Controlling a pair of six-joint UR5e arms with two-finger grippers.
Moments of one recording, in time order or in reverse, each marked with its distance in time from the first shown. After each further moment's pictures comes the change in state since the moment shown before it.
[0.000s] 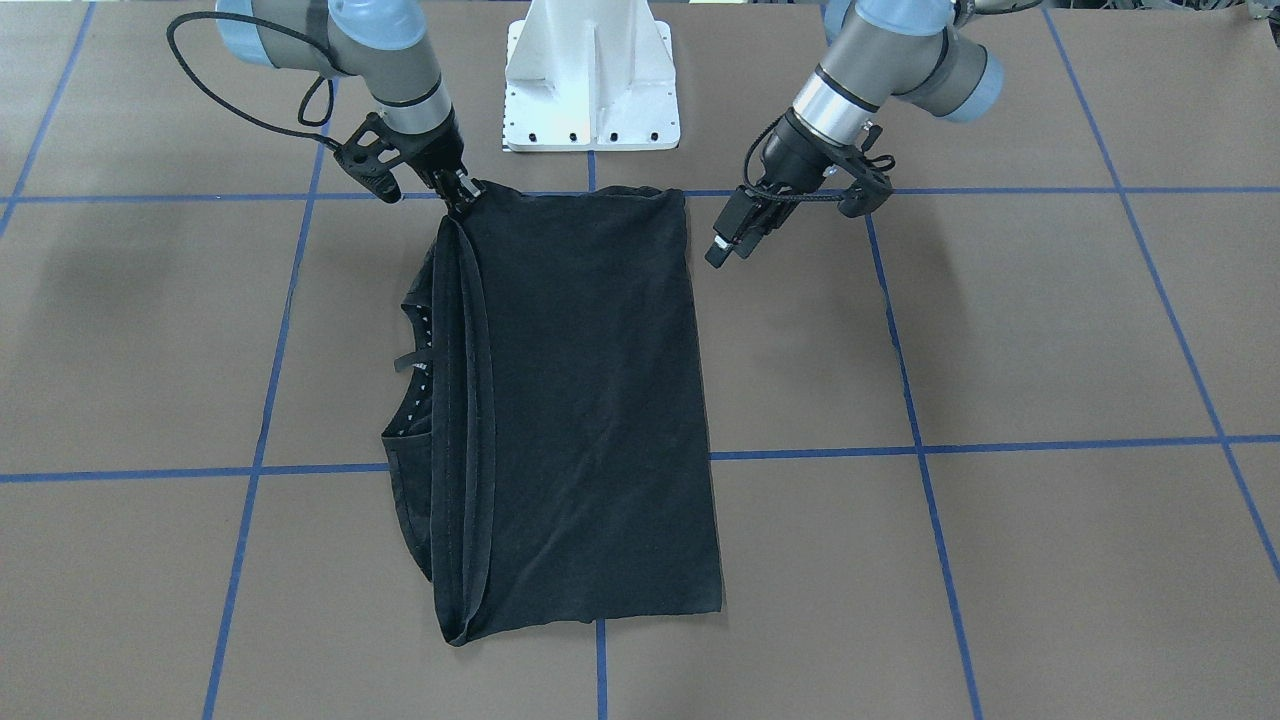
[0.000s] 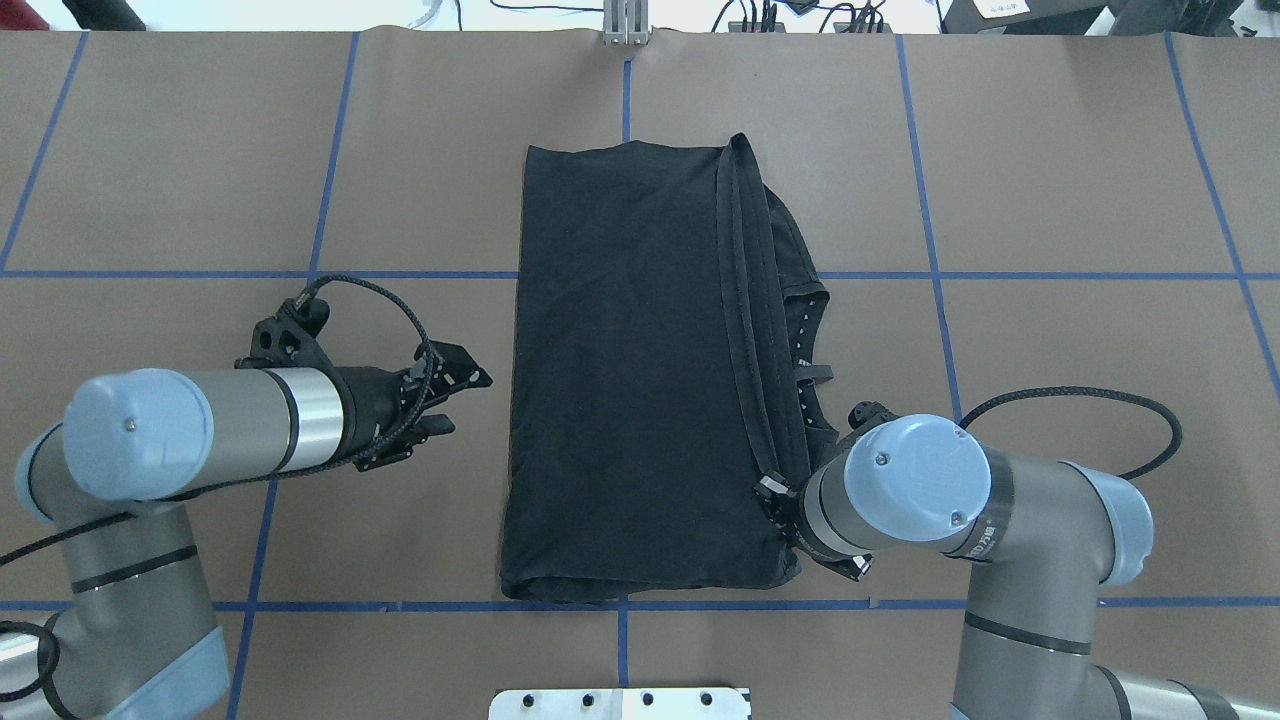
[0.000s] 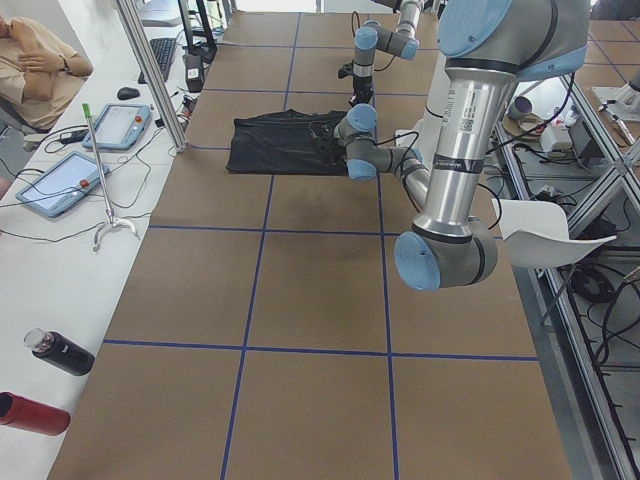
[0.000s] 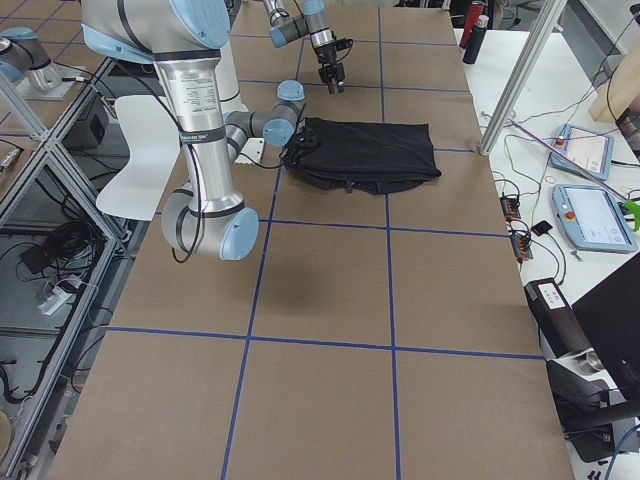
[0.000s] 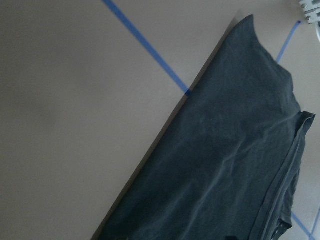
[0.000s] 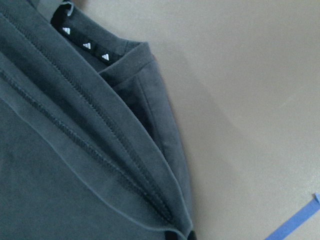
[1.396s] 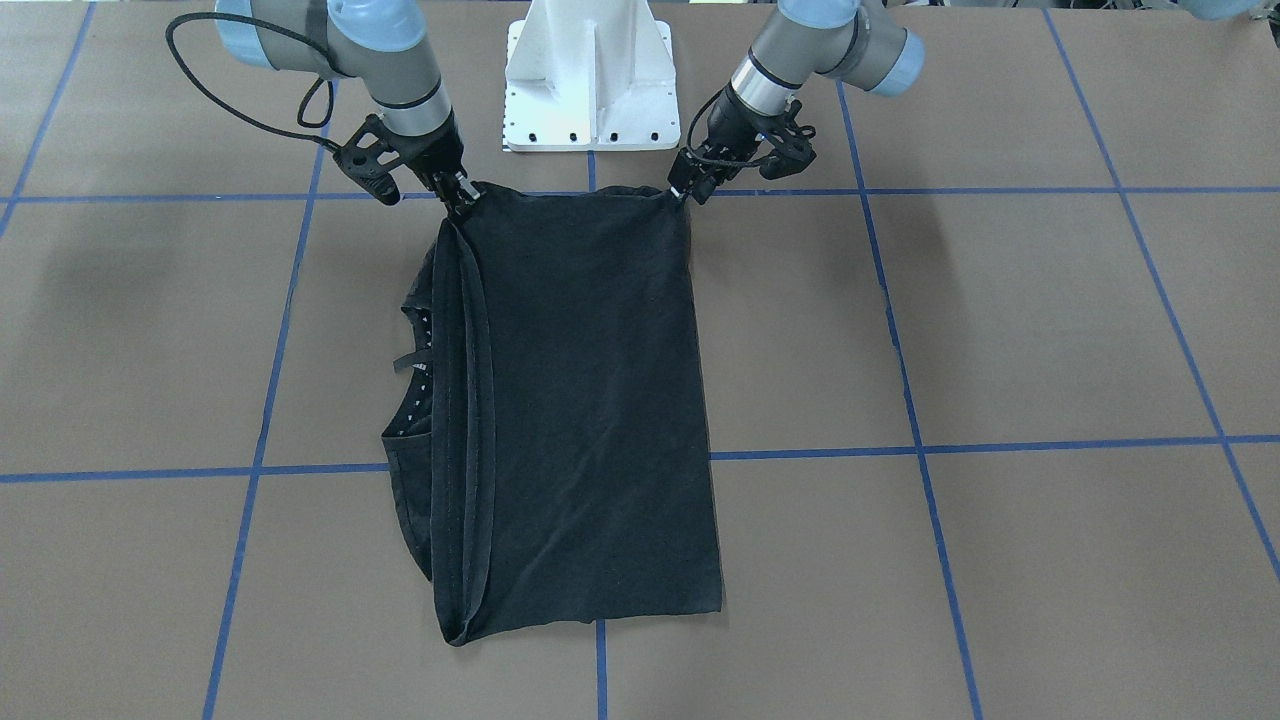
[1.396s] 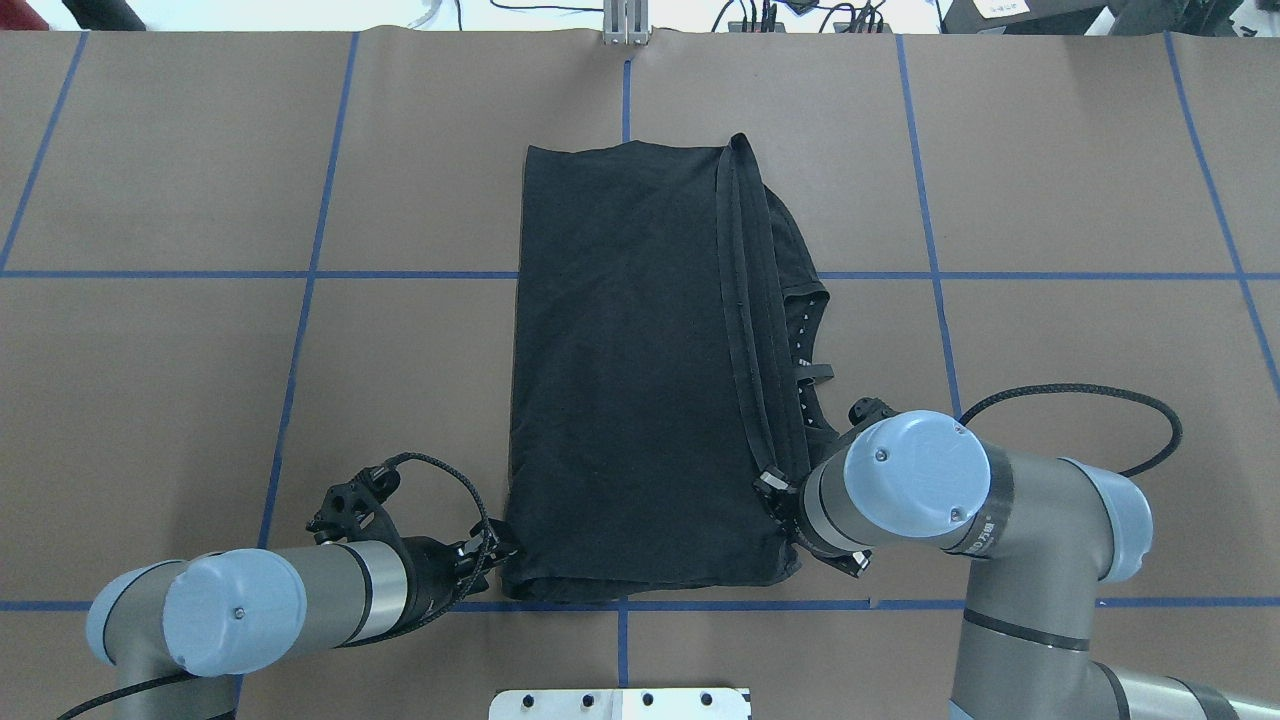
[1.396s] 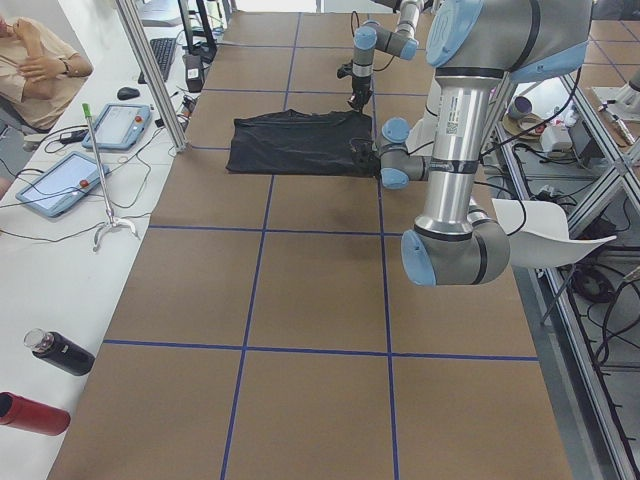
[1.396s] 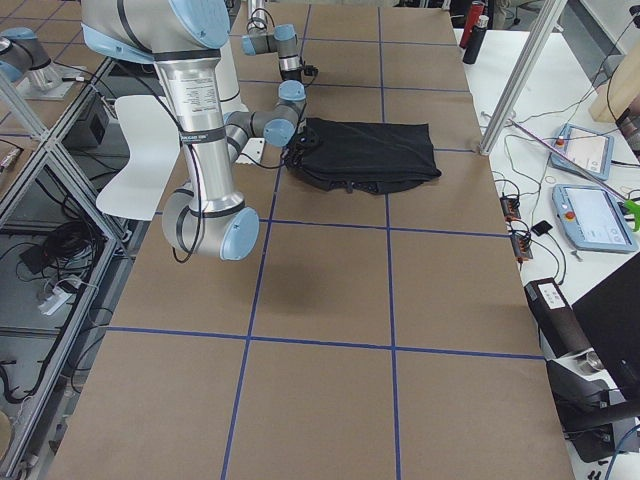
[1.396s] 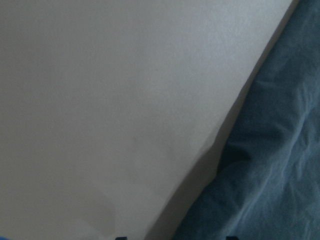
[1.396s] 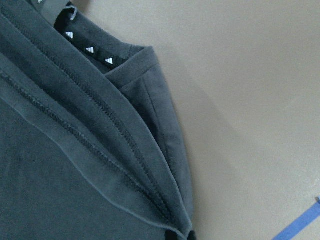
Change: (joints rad) left arm 0.234 0.010 0.034 0.031 0.082 -0.013; right arm 0.004 0.003 -0.004 0.000 -0.002 0.000
